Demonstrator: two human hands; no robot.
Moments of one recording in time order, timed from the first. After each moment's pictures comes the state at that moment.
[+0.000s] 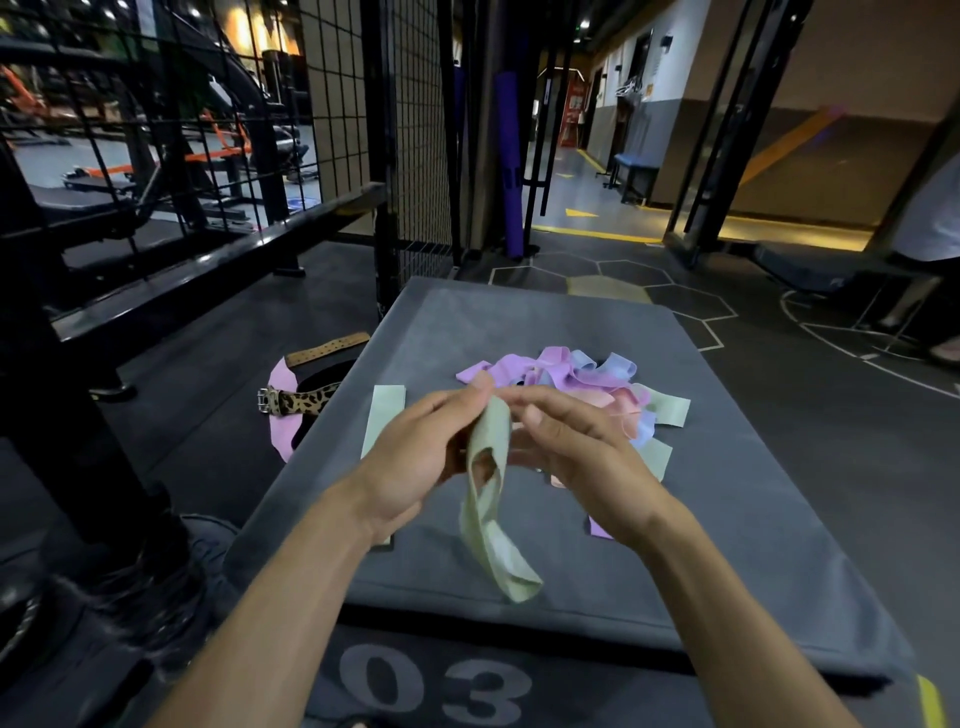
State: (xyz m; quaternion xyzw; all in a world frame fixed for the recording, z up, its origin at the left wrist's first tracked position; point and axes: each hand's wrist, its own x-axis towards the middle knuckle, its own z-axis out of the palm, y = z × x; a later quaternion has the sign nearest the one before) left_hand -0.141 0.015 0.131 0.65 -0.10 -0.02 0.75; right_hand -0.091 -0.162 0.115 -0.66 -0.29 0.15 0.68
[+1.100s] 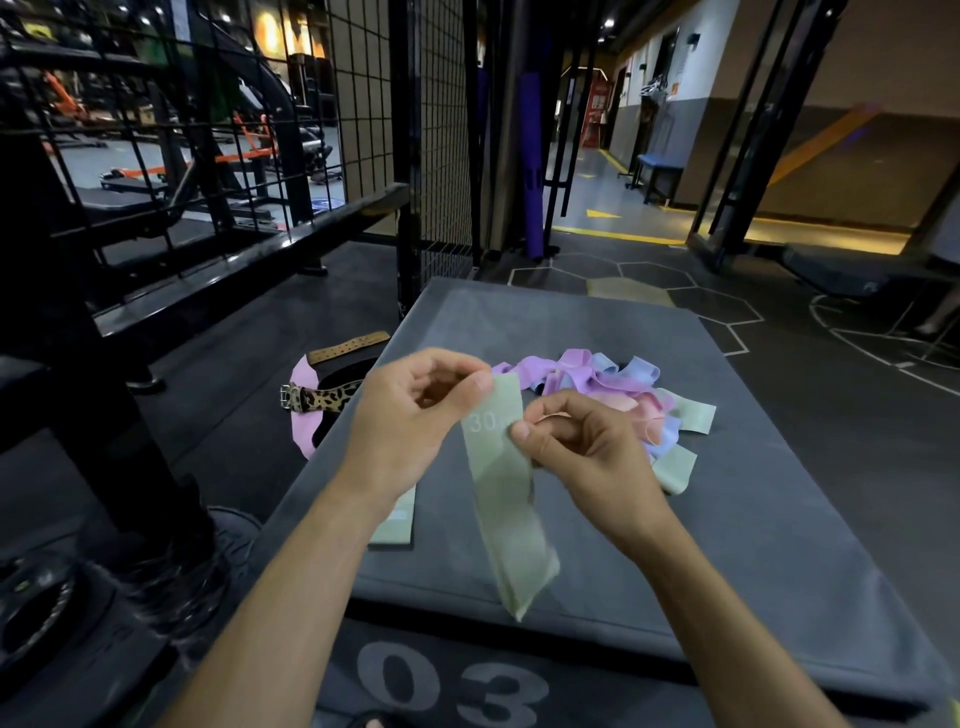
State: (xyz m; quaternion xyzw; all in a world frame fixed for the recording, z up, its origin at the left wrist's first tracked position) left_hand -0.131 0.039 0.127 0.71 -0.04 0.24 0.66; right_hand -0.092 -0.142 0.102 -0.67 -0.27 0.03 0.69
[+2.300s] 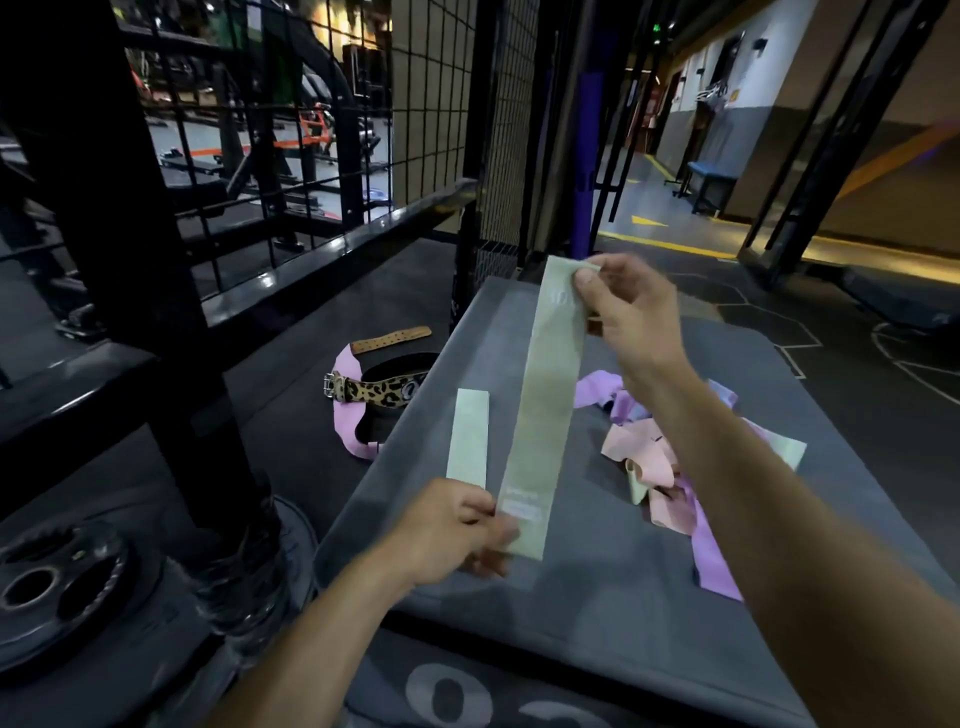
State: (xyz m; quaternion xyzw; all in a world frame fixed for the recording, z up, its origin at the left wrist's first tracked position) left_hand -0.139 0.104 0.038 0.74 0.07 -0.08 0.66; right_hand 0.024 -0.039 0.166 -0.68 -0.24 -0.10 0.68
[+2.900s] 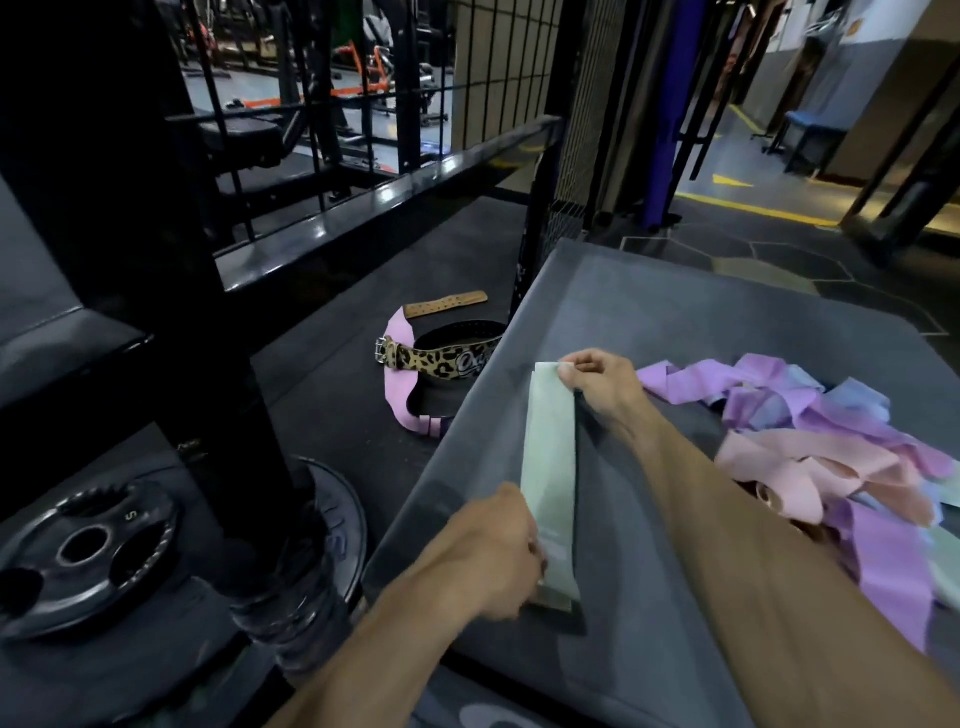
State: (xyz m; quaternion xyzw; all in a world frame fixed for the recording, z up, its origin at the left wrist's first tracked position) left_hand -0.113 0.141 0.024 0.91 0.15 -0.14 0.37; right_hand 0.137 0.062 -0.016 -0.81 -0.11 0.08 0.57
